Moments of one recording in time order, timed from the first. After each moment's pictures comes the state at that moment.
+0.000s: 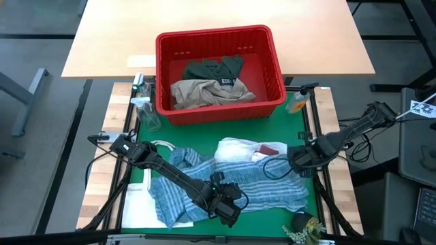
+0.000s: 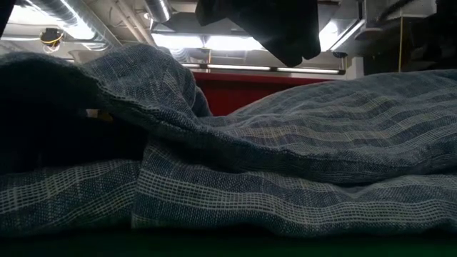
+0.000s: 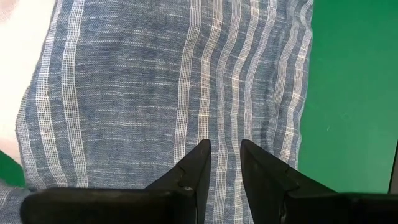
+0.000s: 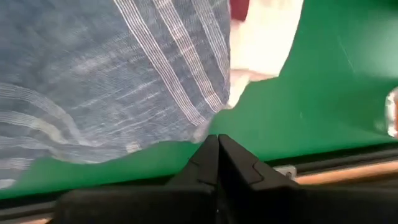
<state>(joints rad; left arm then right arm) -0.50 2.32 2.16 -1.04 -0.43 -0.75 0.53 1.08 0.88 -1.39 0.14 0.55</state>
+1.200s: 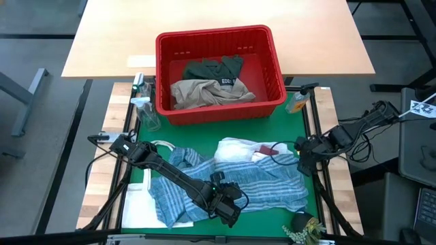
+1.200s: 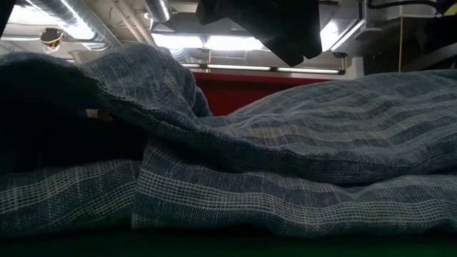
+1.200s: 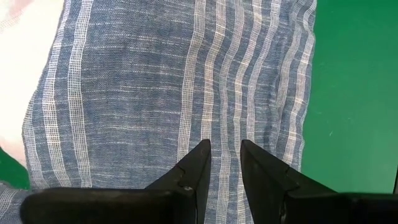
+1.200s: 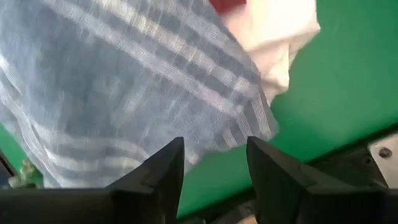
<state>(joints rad) -0.50 2.32 2.16 -1.03 -0.45 -0.75 0.51 0.82 0.76 -1.26 0.01 1.05</state>
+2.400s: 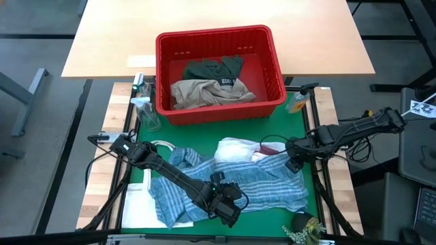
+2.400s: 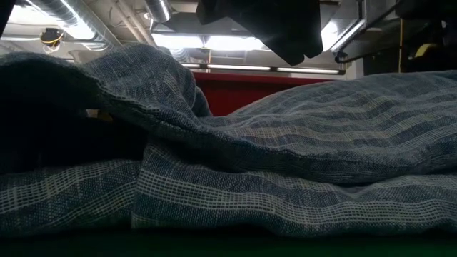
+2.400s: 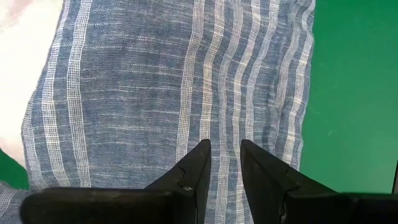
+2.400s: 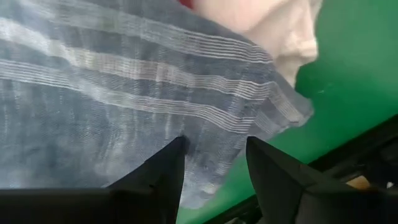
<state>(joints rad) -0.50 2.32 2.16 -1.03 -0.45 -0.75 0.27 0.92 0.65 -1.12 -0.21 1.09</state>
